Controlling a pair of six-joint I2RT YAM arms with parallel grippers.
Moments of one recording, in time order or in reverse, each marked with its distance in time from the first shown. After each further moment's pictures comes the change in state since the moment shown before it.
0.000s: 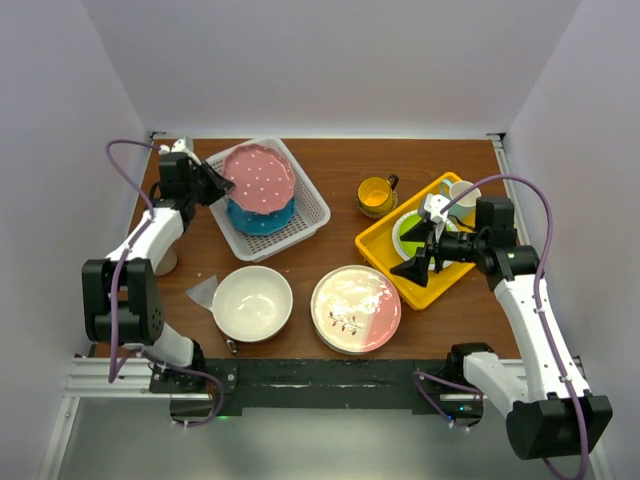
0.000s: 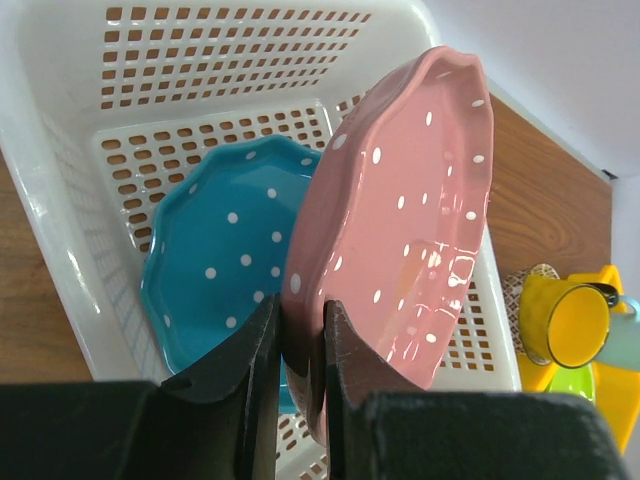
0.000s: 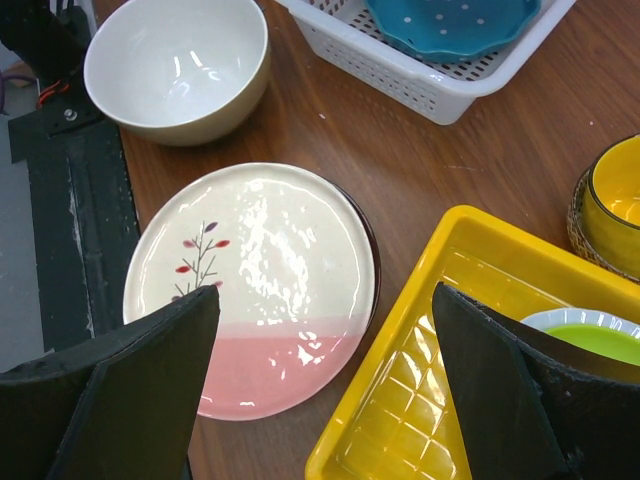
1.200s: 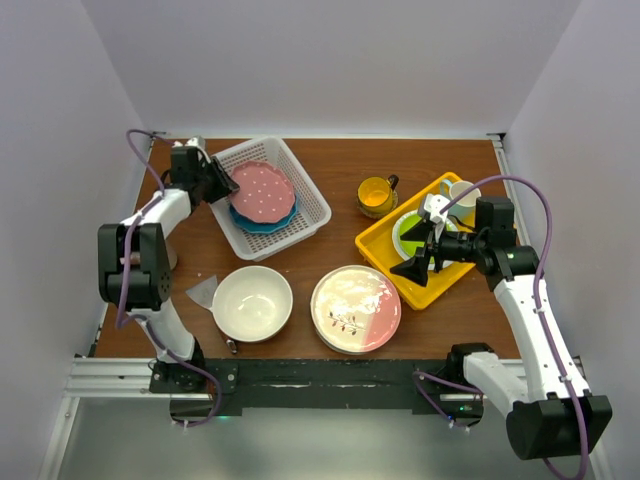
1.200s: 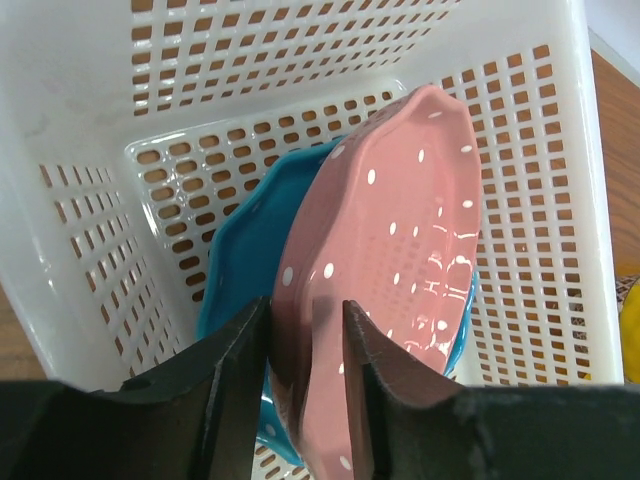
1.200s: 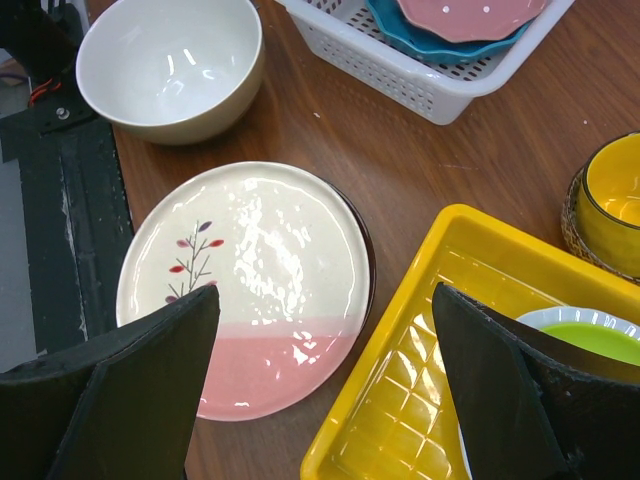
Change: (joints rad) left arm 0.004 0.266 0.170 -0.079 -0.004 0.106; right arm 0.000 -0.001 -0.008 0.014 0.008 0.000
